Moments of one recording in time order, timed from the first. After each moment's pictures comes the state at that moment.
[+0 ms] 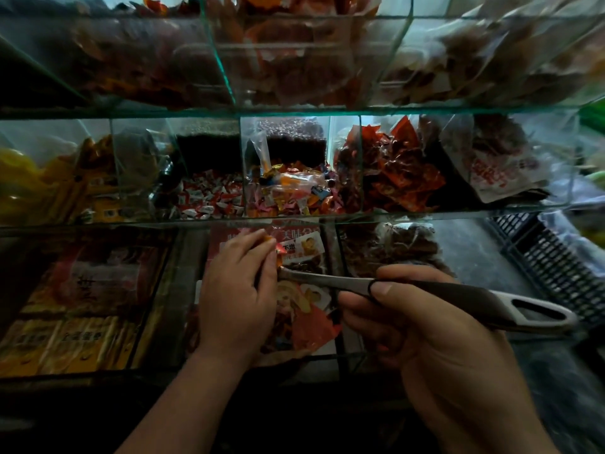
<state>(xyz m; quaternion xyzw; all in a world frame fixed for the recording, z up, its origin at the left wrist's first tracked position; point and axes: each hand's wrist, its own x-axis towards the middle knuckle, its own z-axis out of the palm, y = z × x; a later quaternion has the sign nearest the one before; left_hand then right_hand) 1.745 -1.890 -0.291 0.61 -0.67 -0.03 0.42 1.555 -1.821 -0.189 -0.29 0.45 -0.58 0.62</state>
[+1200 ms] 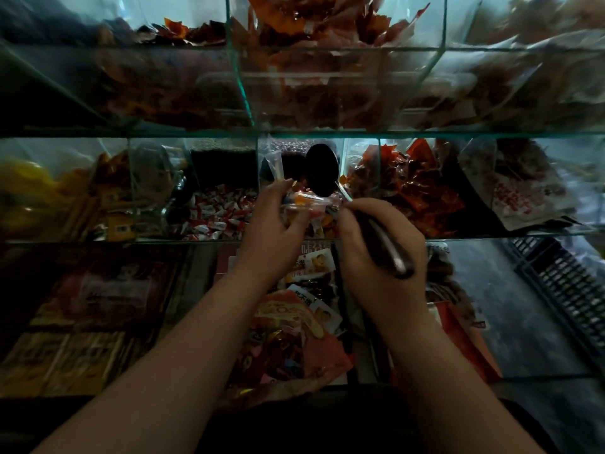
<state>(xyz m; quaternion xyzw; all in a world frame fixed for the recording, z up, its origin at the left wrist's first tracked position) 1.743 -2.008 -0.261 0.56 -0.64 -0.21 0.48 1.584 -1.949 -0.227 -0.65 0.44 -0.61 0.14</state>
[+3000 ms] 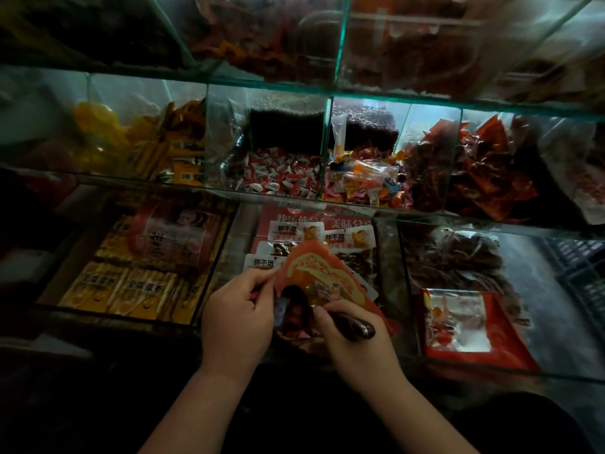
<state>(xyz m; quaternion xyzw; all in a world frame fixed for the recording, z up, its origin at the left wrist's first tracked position) 1.821 -1.837 -0.334 0.70 -0.50 -0.14 0.49 1.641 -1.861 -0.347 -0.64 0.56 -0.31 0.42</state>
